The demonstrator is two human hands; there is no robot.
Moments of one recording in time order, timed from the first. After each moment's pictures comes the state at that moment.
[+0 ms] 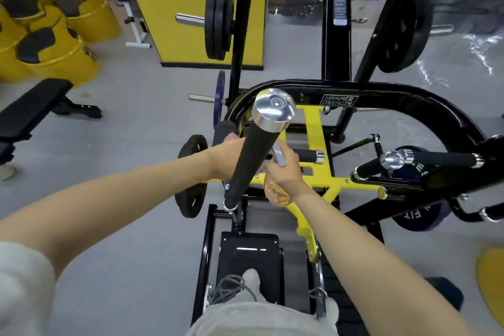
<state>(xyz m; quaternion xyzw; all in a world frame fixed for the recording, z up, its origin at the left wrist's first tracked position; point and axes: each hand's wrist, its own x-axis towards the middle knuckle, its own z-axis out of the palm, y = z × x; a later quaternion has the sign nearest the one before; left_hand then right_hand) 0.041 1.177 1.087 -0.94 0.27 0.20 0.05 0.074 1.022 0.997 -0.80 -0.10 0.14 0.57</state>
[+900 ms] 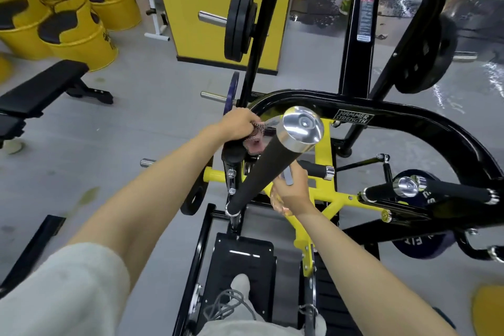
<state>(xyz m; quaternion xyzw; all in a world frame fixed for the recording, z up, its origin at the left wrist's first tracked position) 0.083 1.199 1.117 -0.91 -0.11 0.12 -0.39 0.071 1.015 0.975 -0.81 -0.16 0.09 0.55</state>
